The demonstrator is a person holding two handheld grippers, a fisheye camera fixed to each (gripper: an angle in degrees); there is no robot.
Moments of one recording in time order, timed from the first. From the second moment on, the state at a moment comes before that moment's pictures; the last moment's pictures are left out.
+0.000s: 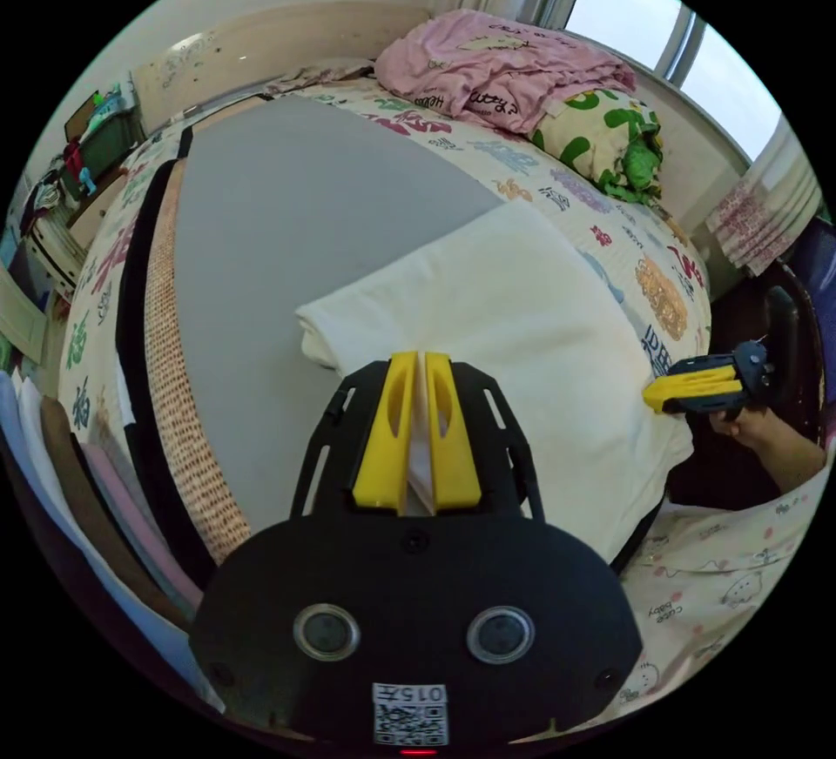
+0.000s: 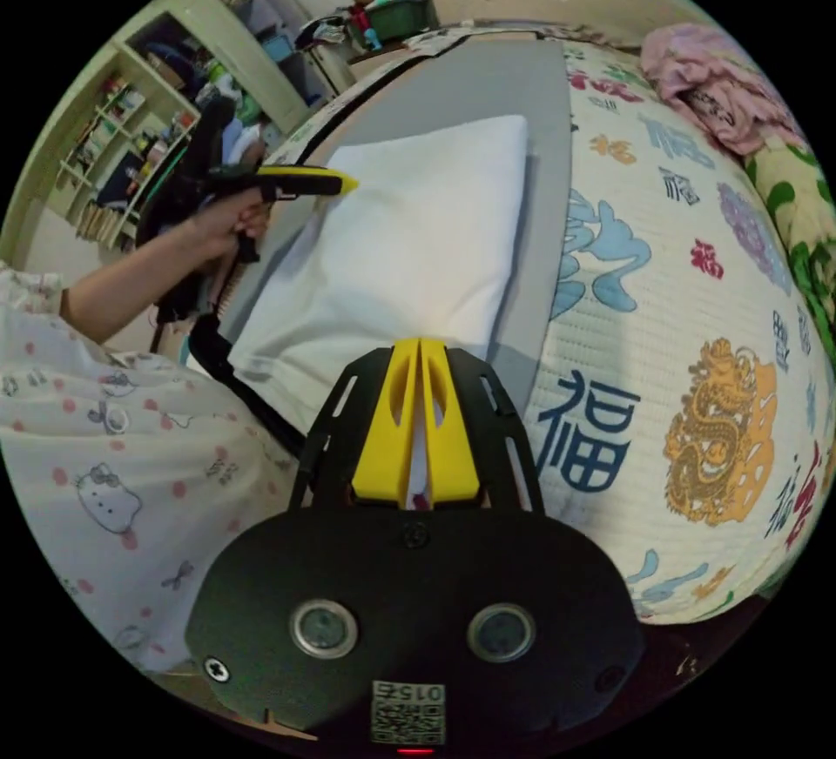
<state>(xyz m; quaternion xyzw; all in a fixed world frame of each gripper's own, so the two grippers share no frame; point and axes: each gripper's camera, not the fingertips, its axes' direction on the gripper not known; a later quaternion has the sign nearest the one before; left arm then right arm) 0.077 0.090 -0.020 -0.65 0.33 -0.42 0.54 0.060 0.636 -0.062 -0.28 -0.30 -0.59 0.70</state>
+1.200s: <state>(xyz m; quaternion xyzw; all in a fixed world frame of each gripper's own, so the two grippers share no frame) 0.110 0.295 -0.238 -0.59 0.22 -0.69 0.35 -0.059 0.589 0.318 -0.29 -0.31 -0.50 0.75</state>
